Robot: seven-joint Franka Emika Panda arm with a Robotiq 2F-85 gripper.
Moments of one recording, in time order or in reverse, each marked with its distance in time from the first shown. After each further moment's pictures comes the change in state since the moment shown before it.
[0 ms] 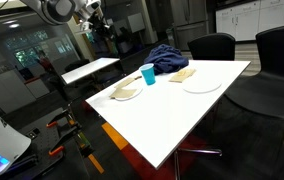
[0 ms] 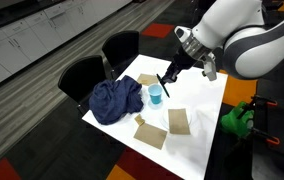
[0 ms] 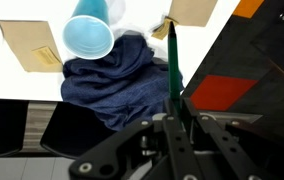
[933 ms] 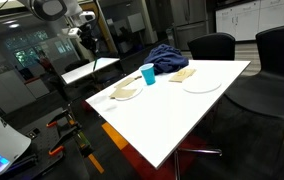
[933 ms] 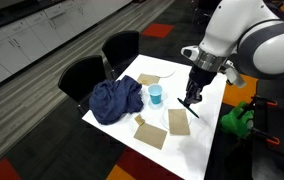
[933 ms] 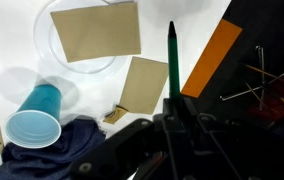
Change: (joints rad) arm 0.038 -0.099 0.027 -0.068 0.215 -0.391 -0.236
